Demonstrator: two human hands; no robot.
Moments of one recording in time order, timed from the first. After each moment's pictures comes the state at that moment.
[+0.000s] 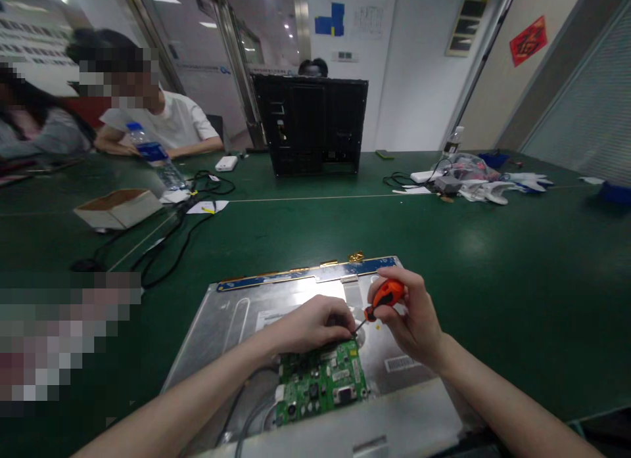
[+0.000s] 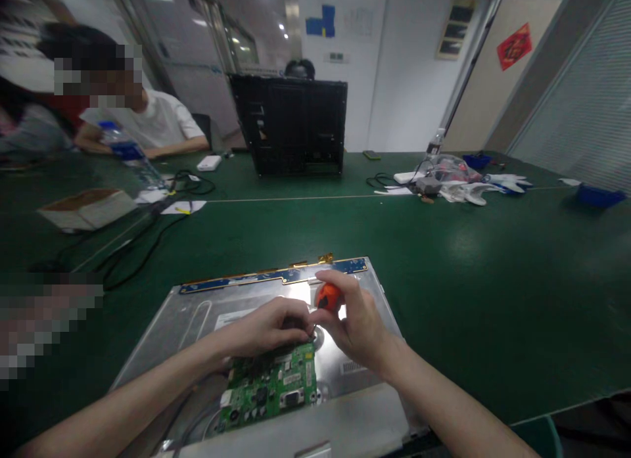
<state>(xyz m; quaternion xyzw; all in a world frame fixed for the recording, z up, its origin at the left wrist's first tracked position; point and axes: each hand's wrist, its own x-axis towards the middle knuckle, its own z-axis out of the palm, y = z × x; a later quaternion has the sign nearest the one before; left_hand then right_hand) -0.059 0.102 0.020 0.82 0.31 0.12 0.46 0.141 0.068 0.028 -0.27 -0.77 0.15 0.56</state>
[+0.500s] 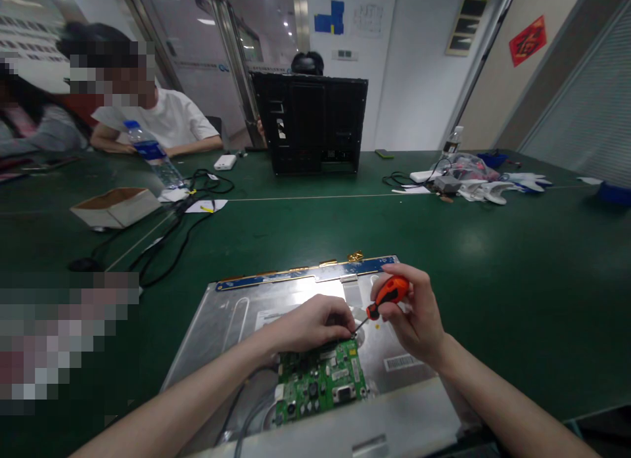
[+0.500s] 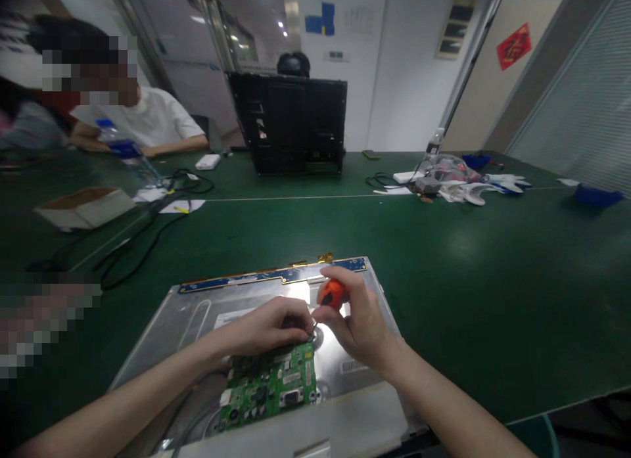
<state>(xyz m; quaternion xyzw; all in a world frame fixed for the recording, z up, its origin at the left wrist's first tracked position) -0.058 0.103 0.022 0.81 0.32 0.11 0.47 0.142 0.070 0.025 -0.27 -0.76 0.16 0.57</state>
